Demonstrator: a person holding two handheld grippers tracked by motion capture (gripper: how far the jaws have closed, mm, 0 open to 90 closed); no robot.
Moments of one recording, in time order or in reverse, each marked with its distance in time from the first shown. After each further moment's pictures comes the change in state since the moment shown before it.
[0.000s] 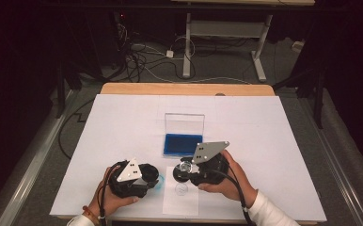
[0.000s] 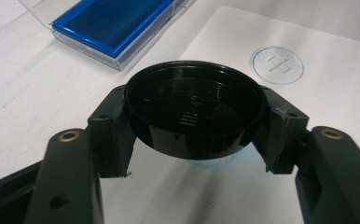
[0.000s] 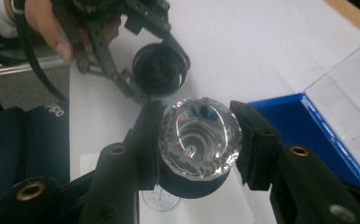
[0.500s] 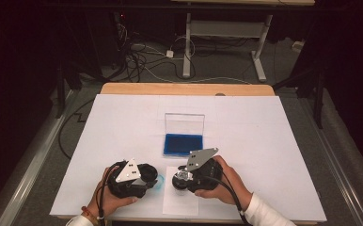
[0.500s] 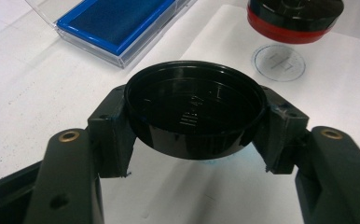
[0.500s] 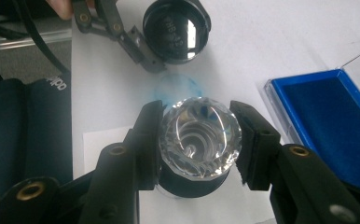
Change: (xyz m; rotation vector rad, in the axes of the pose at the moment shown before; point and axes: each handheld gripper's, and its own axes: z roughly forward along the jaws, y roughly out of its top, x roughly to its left) left arm 0.000 -0.002 -0.003 0.001 0.010 0.003; right arm 0.008 -0.010 0.022 0.097 0.034 -0.019
